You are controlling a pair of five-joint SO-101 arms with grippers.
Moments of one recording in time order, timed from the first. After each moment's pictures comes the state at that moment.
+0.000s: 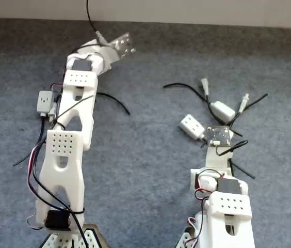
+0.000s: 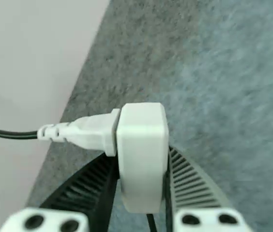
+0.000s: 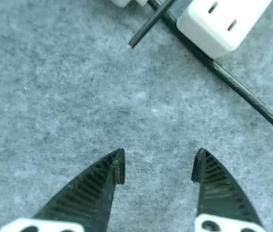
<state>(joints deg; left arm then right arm) -4.1 68.4 -61.6 39.6 -58.8 1.4 -61.3 83.4 51.7 5.3</state>
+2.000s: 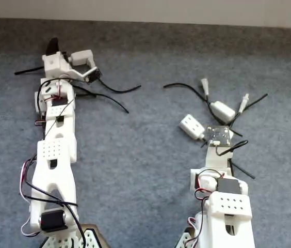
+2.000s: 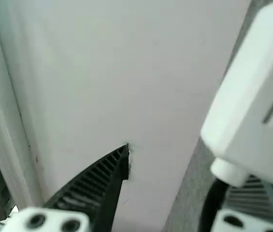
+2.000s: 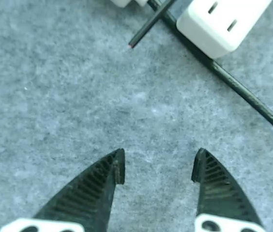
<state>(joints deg) -18.8 96.6 -72.7 -26.9 -80.4 1.4 -61.3 83.4 51.7 5.3</state>
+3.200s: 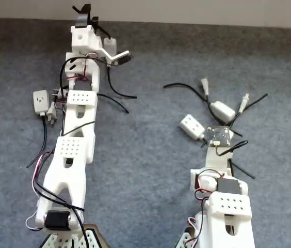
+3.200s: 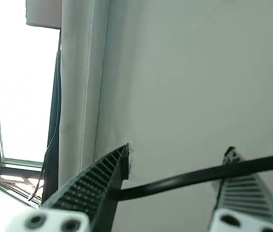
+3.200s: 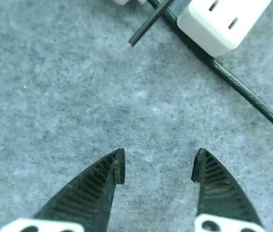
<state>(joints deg) -4.8 94.5 -91.6 -17.0 -80.2 1.4 -61.3 83.5 51.7 5.8</state>
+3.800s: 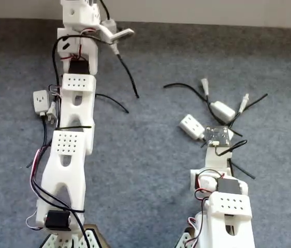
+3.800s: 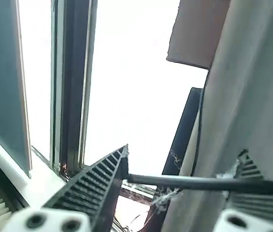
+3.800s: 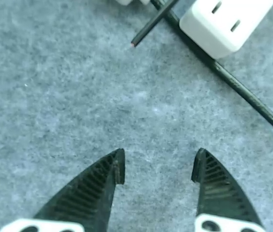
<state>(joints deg) -3.3 78.3 -90.3 -19.6 -80.2 1.4 -61.3 83.5 51.7 6.4</state>
